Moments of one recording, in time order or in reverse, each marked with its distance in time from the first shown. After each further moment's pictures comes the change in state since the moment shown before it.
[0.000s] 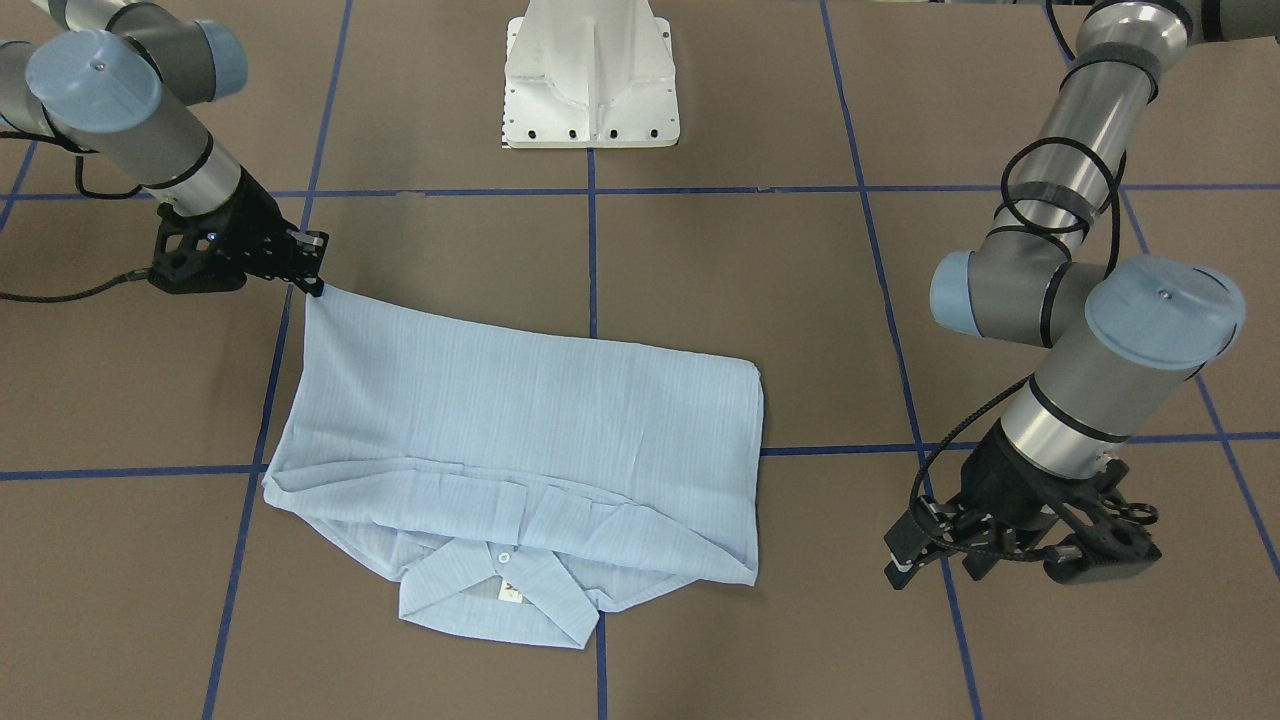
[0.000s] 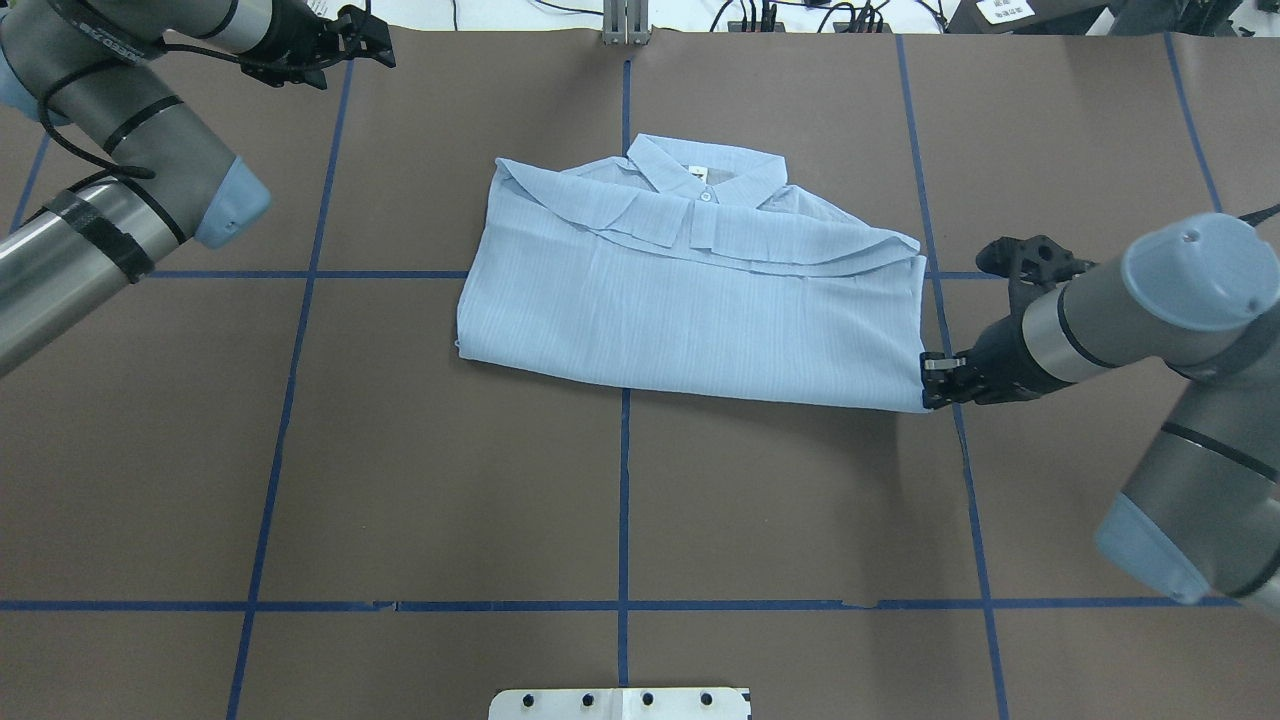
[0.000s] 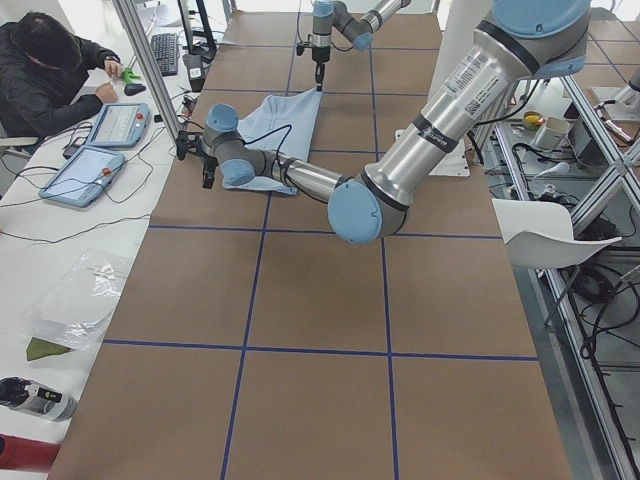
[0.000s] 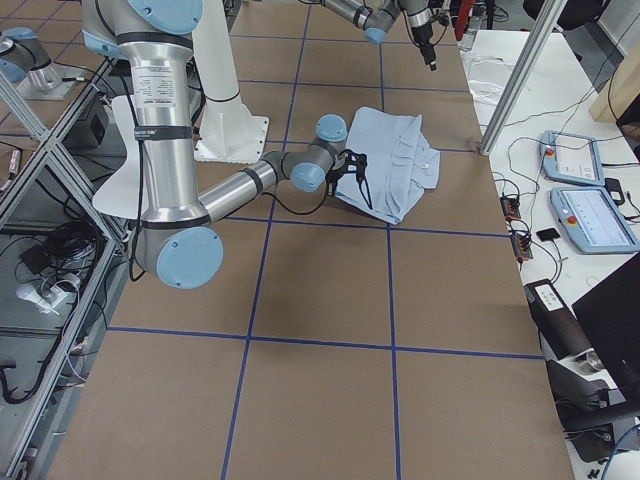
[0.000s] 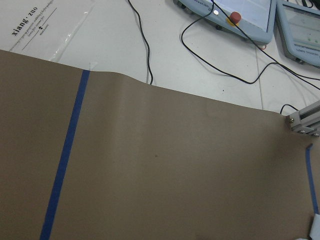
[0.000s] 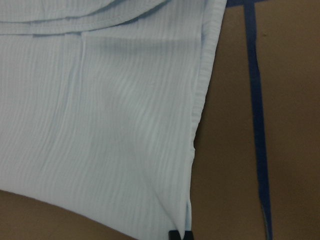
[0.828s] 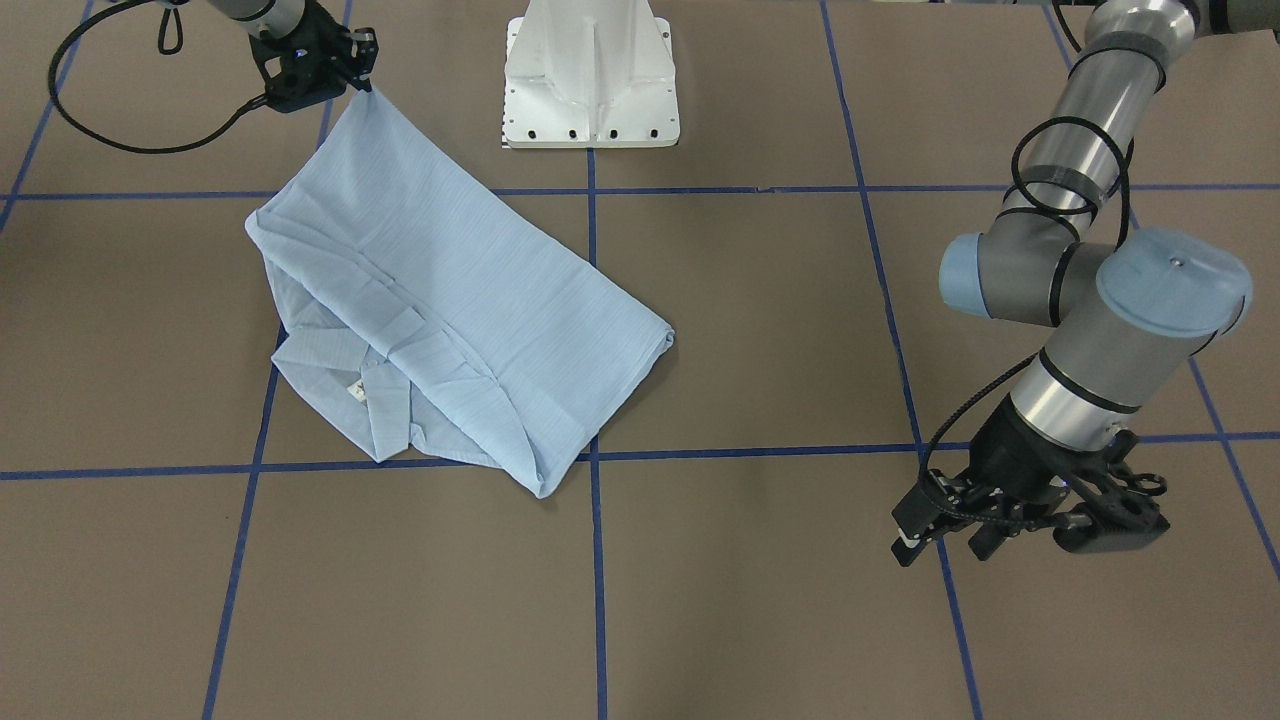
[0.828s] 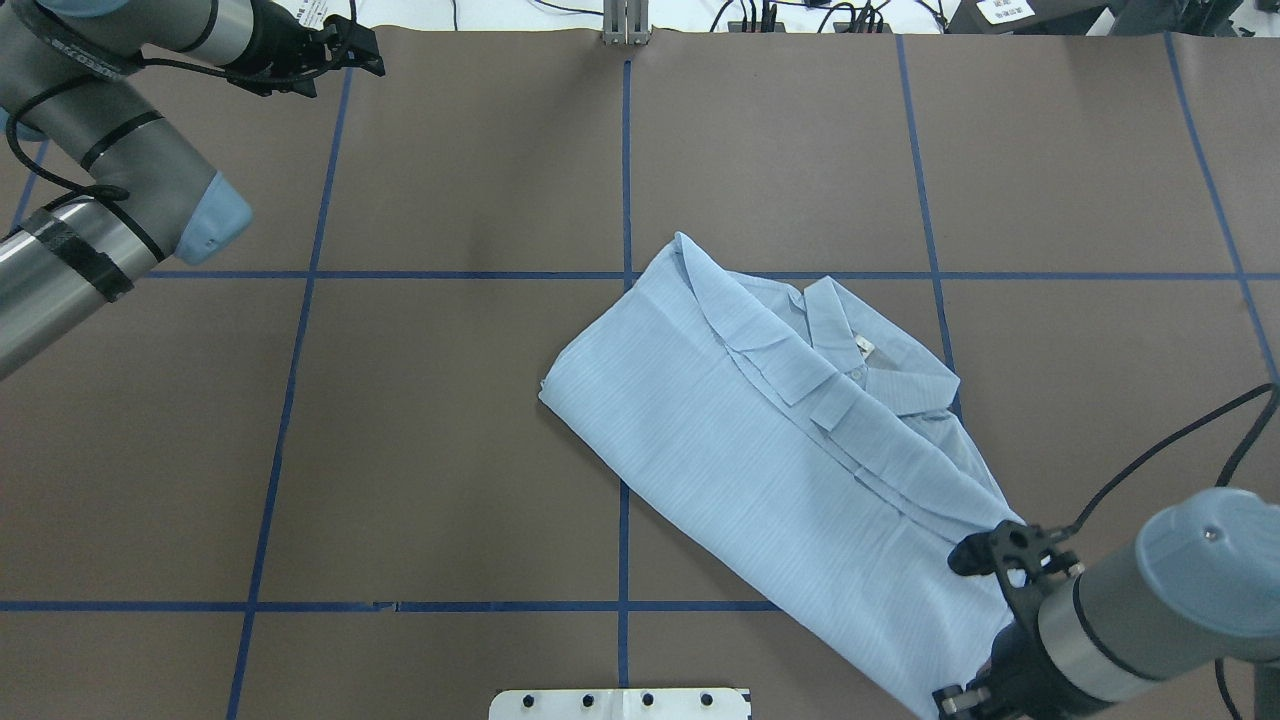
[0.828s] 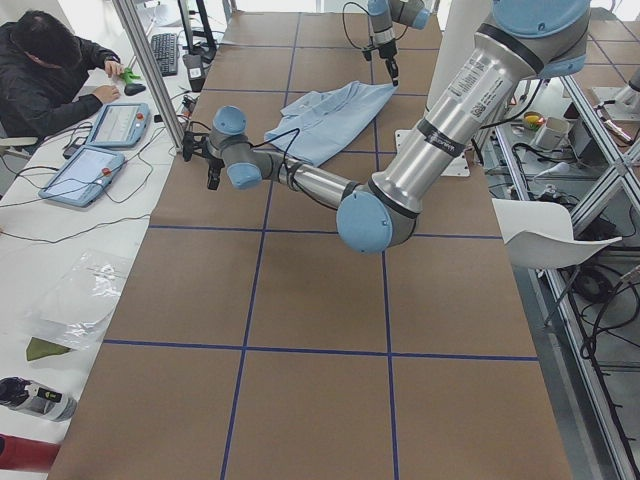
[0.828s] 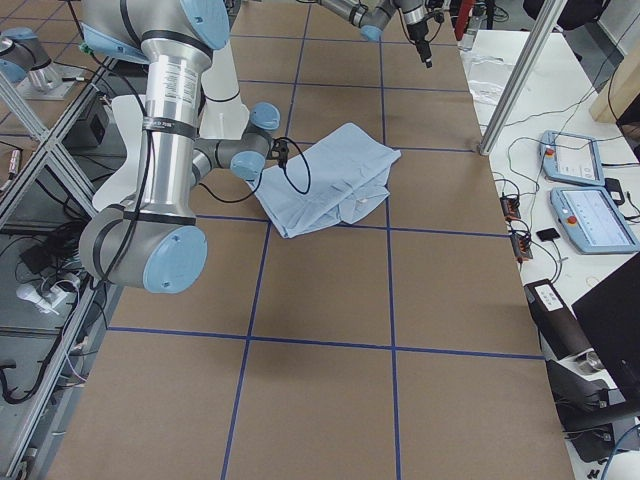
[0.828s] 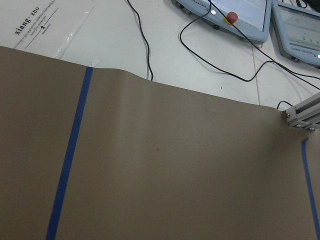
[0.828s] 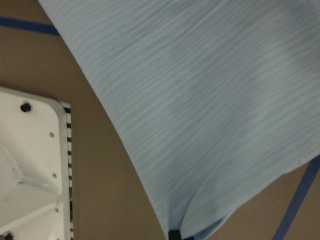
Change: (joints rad) left arm 0.001 0.054 -0.074 -0.001 0.001 0.001; right arm -0.494 -0.218 0.285 0.003 0.026 0.070
